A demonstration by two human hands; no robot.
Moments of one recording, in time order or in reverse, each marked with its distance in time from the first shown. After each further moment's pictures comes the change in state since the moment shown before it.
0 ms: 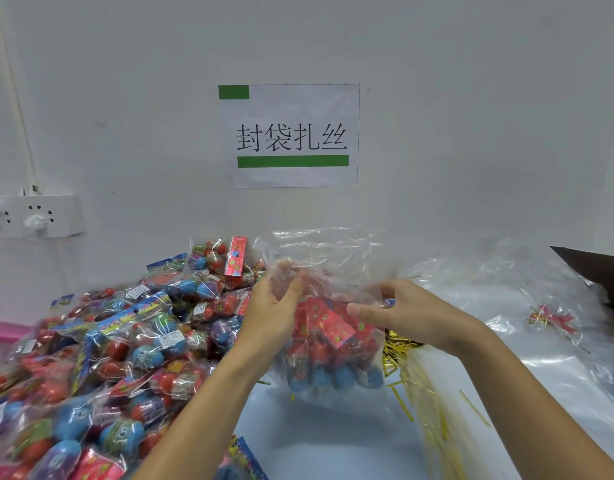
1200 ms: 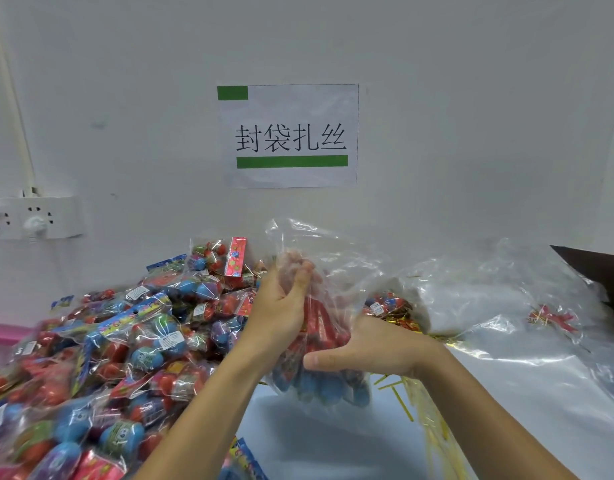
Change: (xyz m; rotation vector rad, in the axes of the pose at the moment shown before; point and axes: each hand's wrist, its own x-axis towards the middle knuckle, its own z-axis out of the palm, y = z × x) left_hand 0.000 0.013 0.010 0.003 -0.048 0.084; right_hand -0.007 -0.022 0.044 0.125 -0.320 -0.126
